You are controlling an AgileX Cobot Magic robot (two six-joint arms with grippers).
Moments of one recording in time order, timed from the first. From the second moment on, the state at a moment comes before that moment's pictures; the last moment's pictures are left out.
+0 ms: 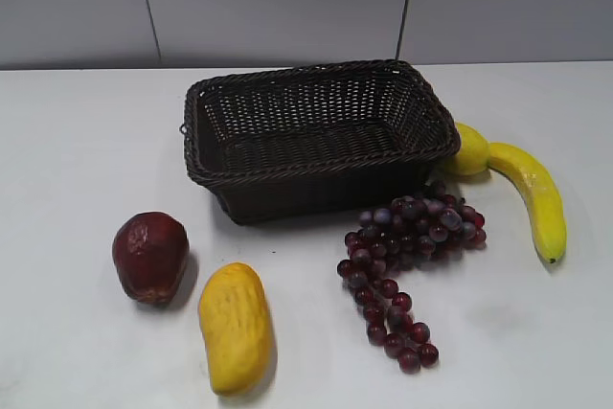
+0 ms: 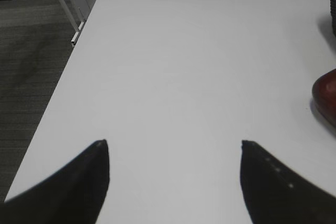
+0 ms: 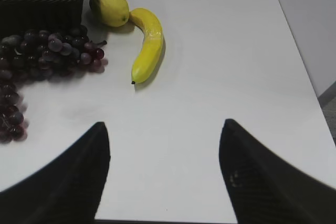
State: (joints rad) left arm 0.00 -0.01 -0.49 -0.01 1.09 0.08; right arm 0.00 -0.01 -0.50 0.08 1.05 -0.12
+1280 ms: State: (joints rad) left arm 0.00 -0.01 -0.49 -0.01 1.09 0.08; right arm 0.00 0.56 -0.56 0.08 1.02 -0.12
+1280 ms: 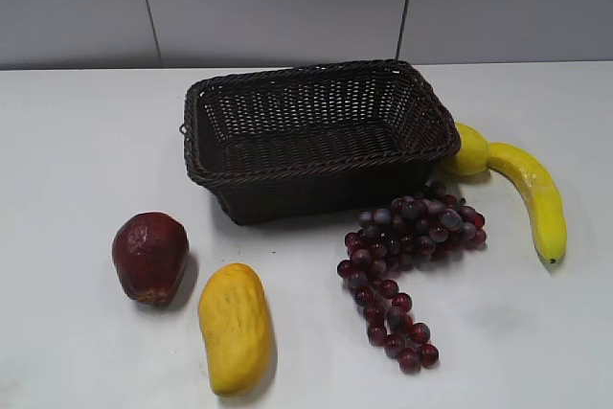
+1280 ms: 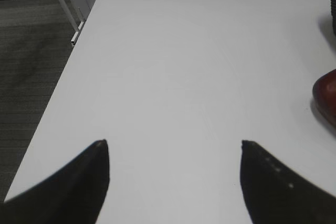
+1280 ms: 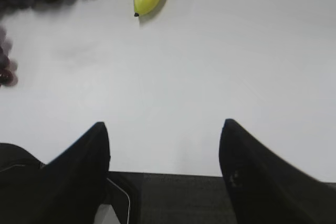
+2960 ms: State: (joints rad) left arm 0.00 -0.01 -0.49 -0.01 1.09 0.08; right arm 0.04 1.92 -1.22 0.10 0.77 -0.12
